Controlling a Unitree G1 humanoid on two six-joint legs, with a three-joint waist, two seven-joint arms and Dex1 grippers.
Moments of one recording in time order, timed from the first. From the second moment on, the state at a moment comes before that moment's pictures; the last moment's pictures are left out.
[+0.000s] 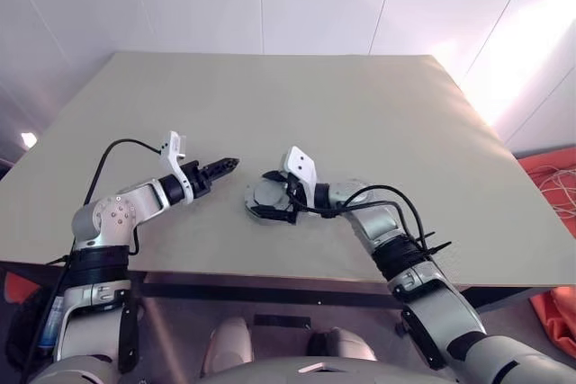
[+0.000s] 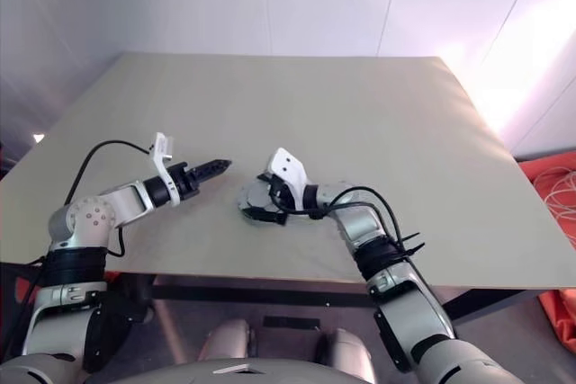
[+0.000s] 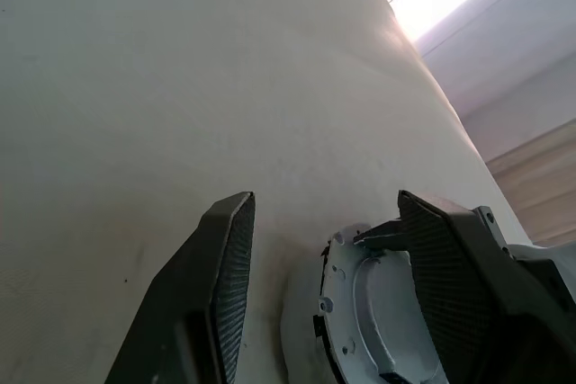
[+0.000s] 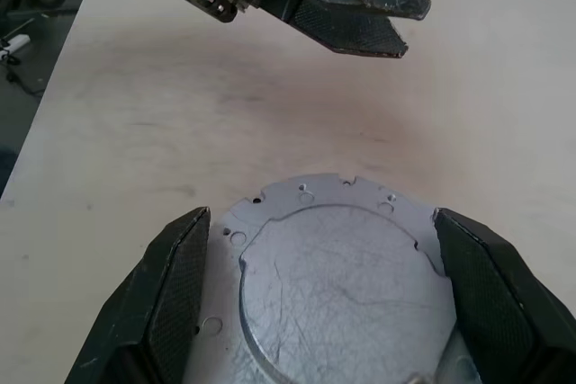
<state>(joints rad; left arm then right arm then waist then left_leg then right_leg) -0.43 0.41 0.28 0.14 -0.82 1.02 -0.51 -0.58 -0.16 0.32 0.51 0.07 0.02 0.95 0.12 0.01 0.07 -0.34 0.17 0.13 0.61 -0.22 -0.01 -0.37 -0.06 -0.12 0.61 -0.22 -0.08</state>
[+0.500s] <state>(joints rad) -0.41 0.42 0.31 0.11 -0.82 1.03 -0.49 -0.60 -0.14 0.30 0.58 0.07 -0.03 0.97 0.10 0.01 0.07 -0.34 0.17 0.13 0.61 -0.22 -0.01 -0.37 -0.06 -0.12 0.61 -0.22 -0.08</state>
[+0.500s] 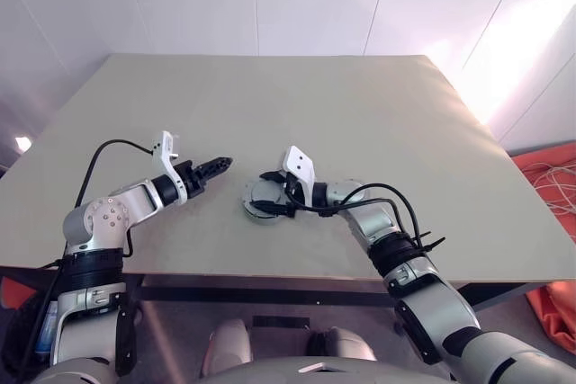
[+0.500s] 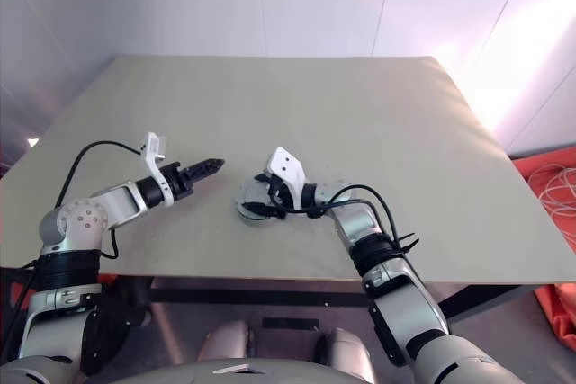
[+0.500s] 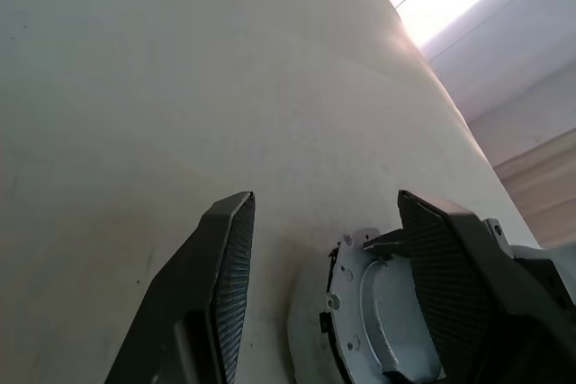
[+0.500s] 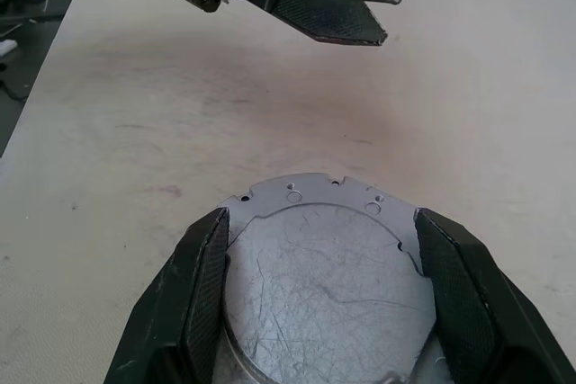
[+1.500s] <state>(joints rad) -0.40 0.41 0.32 0.11 -0.82 1.03 -0.49 -0.63 -0.12 0.32 0.64 0.02 -0.10 0.98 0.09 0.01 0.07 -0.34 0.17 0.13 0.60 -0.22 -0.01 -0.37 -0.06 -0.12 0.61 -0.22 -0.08</state>
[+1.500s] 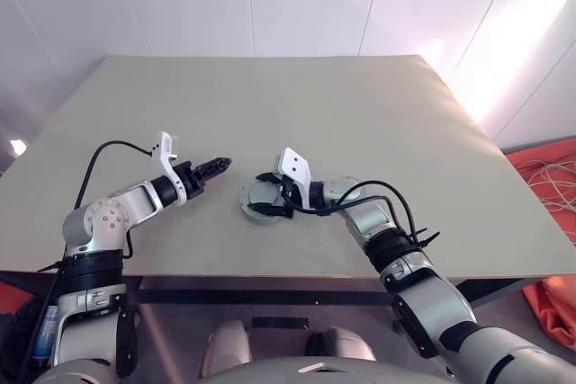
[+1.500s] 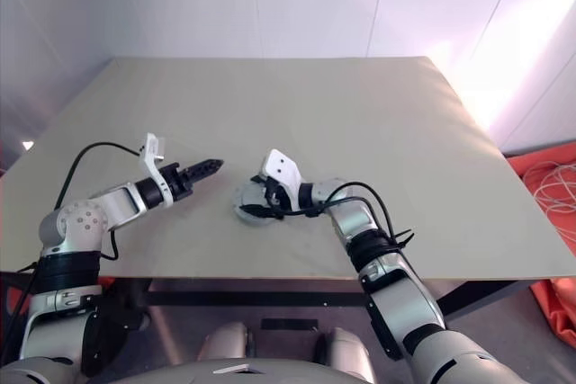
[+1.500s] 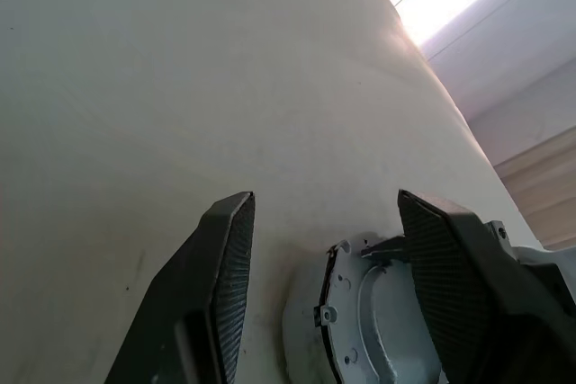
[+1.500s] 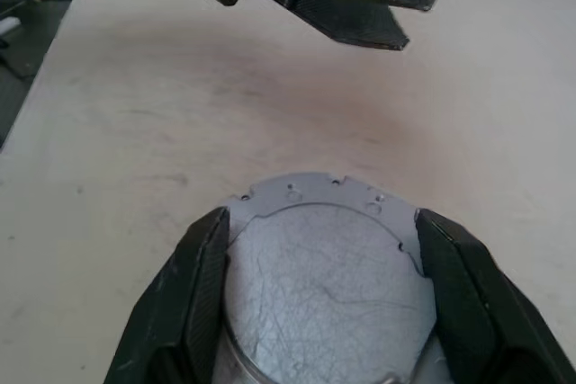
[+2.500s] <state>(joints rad) -0.40 0.26 0.30 0.18 -0.83 1.12 -0.43 -0.65 -0.17 0.36 0.57 0.00 -0.01 1.05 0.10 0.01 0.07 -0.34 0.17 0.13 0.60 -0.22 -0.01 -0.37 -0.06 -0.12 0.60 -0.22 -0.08</state>
